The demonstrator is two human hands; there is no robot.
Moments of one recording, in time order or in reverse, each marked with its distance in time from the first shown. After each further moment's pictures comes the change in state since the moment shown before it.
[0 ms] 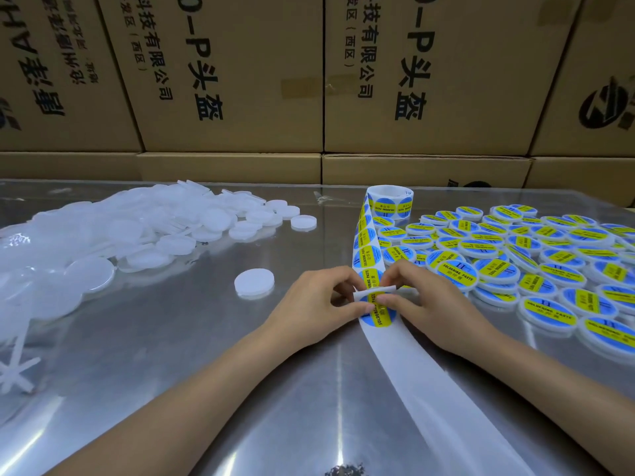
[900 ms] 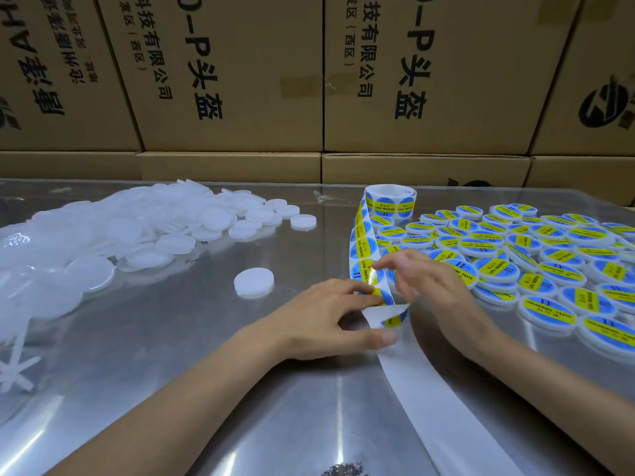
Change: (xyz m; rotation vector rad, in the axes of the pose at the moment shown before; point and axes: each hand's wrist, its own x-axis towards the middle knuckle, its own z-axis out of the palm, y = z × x) left_hand -0.005 0.006 -0.004 0.271 -0.380 0.091; right_hand -0.002 -0.033 -0.009 0.486 0.082 0.069
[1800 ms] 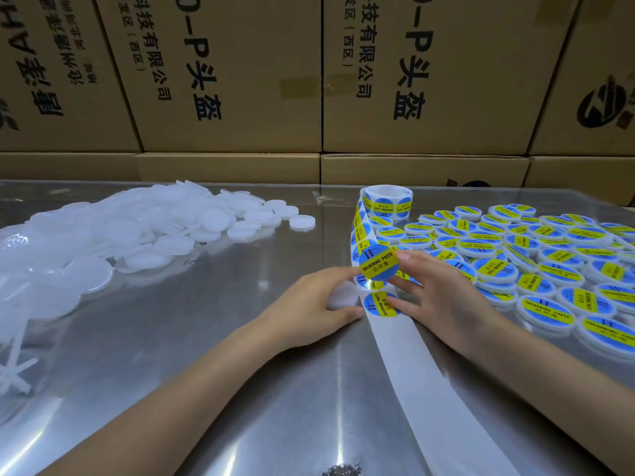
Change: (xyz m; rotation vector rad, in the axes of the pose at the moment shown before) left_hand 0.003 -0.009 -0.002 -0.126 0.243 -0.113; right_hand 0.008 0.011 -0.005 0.640 0.109 0.552
